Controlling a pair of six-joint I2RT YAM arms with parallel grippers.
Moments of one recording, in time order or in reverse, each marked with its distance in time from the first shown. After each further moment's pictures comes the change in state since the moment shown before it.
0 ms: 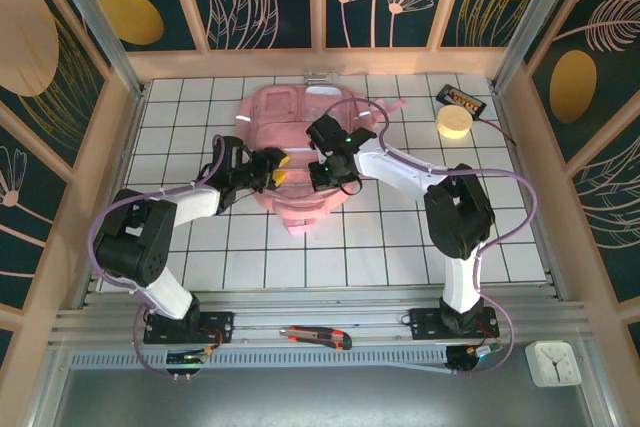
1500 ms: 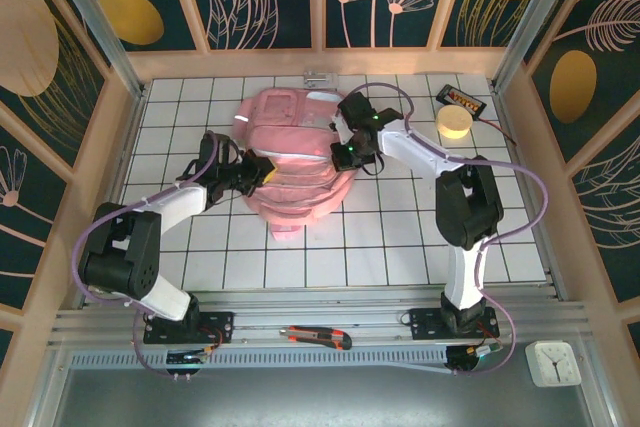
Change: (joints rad) left arm 0.085 -0.101 0.026 -0.274 0.060 0.395; right arm -0.200 0.023 0.065 -0.043 -0.134 -0.203
